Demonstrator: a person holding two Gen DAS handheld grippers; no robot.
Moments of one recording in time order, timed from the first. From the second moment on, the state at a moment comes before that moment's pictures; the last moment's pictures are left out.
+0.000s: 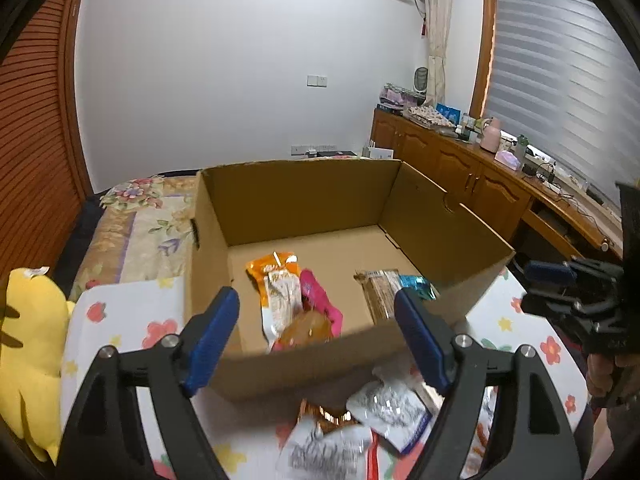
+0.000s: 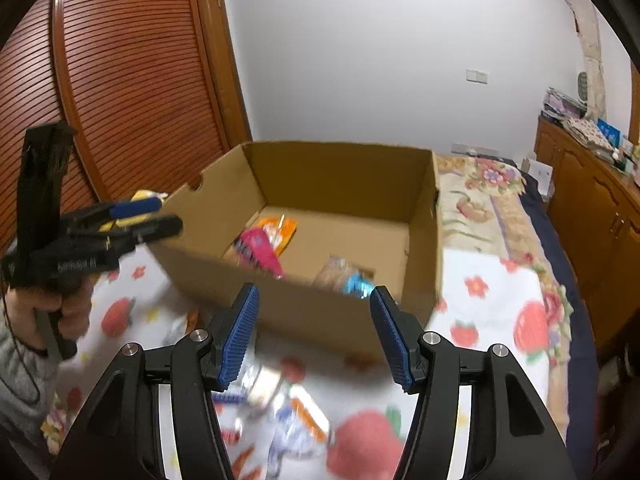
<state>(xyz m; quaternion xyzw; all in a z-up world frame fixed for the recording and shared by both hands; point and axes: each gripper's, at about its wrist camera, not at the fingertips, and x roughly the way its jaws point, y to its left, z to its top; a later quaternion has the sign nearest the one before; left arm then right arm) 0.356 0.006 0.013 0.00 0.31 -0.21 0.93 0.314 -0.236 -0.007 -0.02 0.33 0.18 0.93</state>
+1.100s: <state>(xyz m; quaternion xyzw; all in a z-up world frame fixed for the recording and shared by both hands) 0.271 0.055 -0.056 -0.02 0.36 -0.18 0.91 0.216 -0.206 -0.122 -0.03 0.46 0.18 0.87</state>
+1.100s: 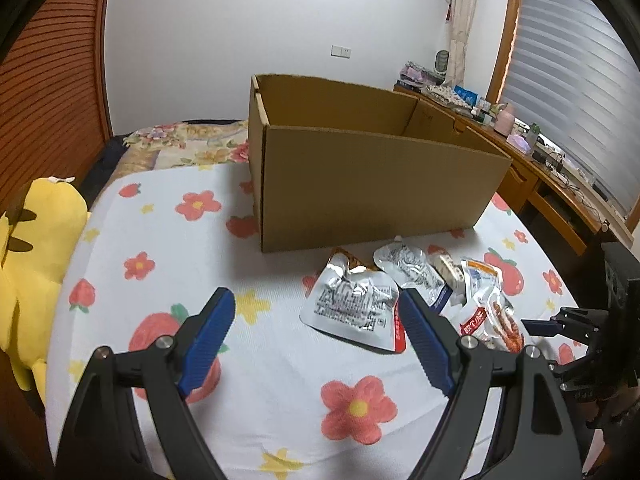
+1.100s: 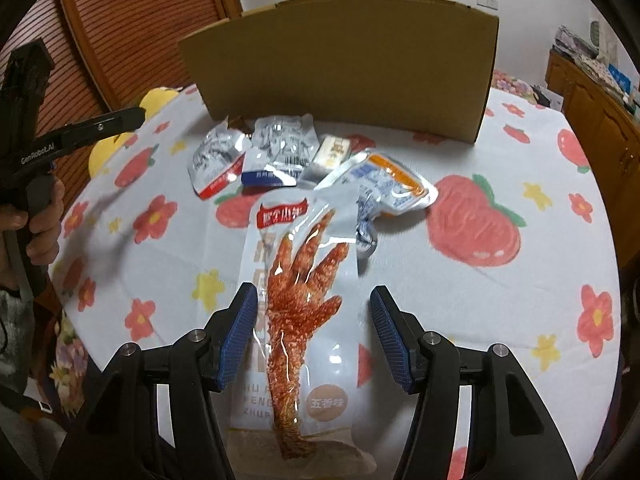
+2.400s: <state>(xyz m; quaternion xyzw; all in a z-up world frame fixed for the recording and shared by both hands) 0.326 -0.009 -0.112 0.05 0.43 -0.19 0.88 0.192 -0.199 -0.132 -0.06 0.40 0.17 0.90</state>
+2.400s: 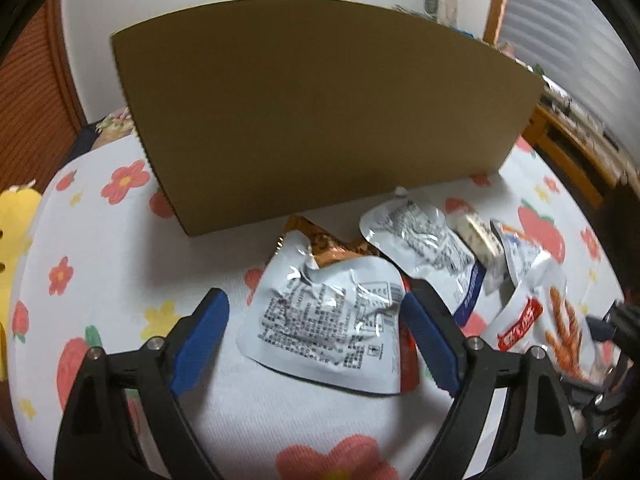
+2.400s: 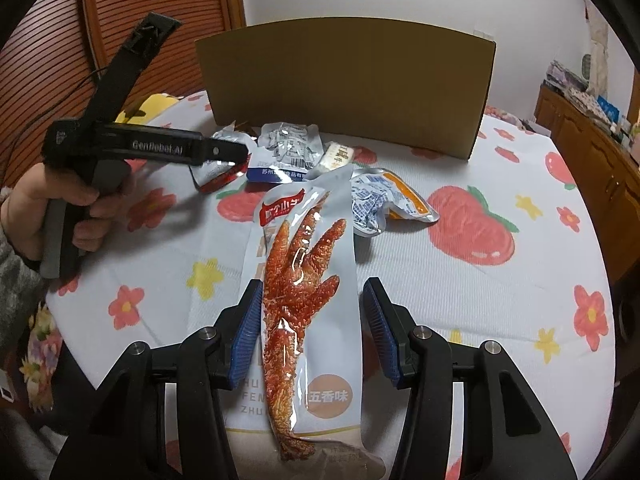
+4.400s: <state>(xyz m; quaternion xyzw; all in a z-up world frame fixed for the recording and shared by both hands) 0.217 0.006 -0.017 0.03 0.33 -0.21 0.92 0.145 -0.224 -0.054 -0.02 0.31 0.15 0.94</state>
